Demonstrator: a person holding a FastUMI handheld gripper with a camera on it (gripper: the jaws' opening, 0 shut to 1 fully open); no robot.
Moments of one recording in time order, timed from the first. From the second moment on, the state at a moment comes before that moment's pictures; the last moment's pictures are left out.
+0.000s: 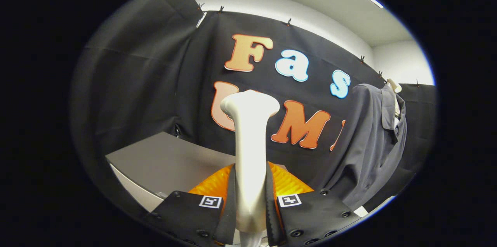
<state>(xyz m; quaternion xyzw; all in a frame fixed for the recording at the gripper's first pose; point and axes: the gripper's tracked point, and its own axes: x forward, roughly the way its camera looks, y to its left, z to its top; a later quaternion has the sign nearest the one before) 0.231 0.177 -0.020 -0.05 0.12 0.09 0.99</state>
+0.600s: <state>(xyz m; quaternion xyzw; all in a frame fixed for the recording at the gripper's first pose) 0.143 0.045 0.020 0.00 0.03 0.07 1.00</state>
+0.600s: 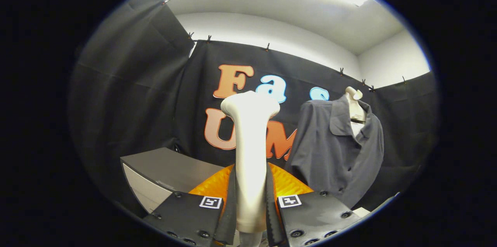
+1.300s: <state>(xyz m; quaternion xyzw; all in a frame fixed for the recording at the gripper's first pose) 0.149 -0.122 -0.011 0.02 0.01 0.01 1.00</state>
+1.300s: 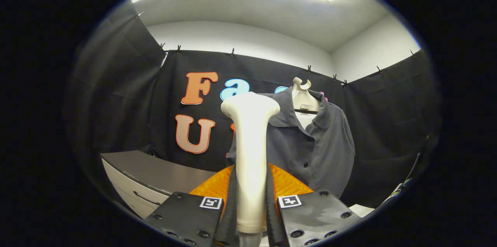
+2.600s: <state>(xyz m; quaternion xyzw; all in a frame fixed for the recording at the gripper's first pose) 0.175 -0.186 -0.141 0.06 0.07 0.01 1.00</state>
